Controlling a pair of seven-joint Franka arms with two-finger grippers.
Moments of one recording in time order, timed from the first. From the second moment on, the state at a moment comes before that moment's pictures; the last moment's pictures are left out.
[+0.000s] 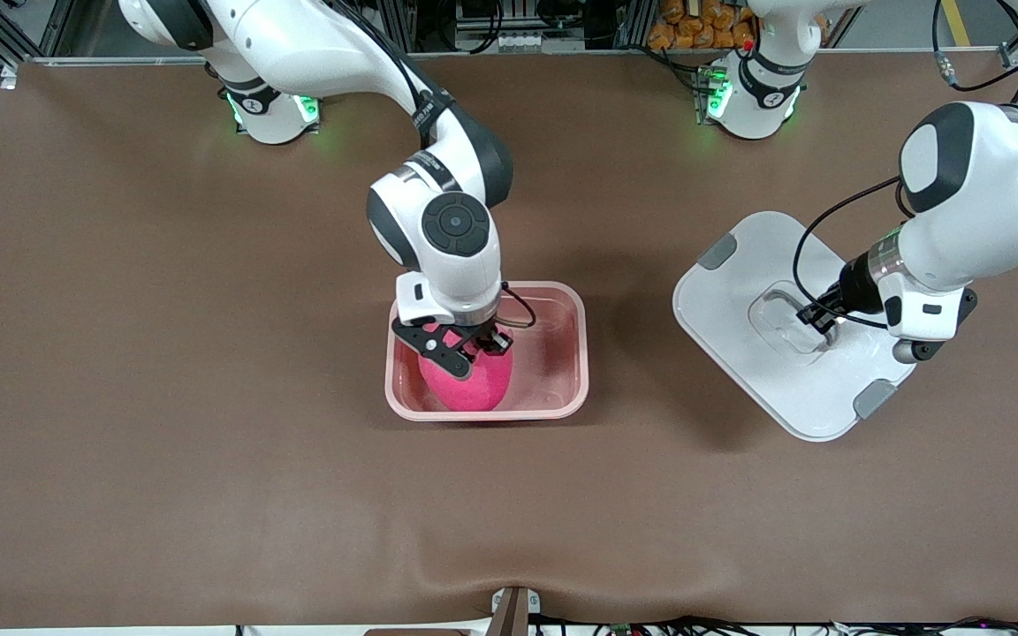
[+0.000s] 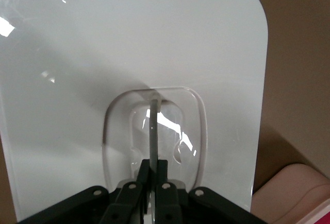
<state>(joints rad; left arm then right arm) 0.18 0.14 -0.32 -1.89 -0.11 1.99 -0.81 0.72 0.75 -0.04 -1.19 0.00 1.98 1.32</state>
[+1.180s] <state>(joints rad) 0.26 0.15 -0.32 -1.88 -0.18 1.98 -0.76 0.79 0.88 -0.04 -1.23 0.20 2.29 1.39</state>
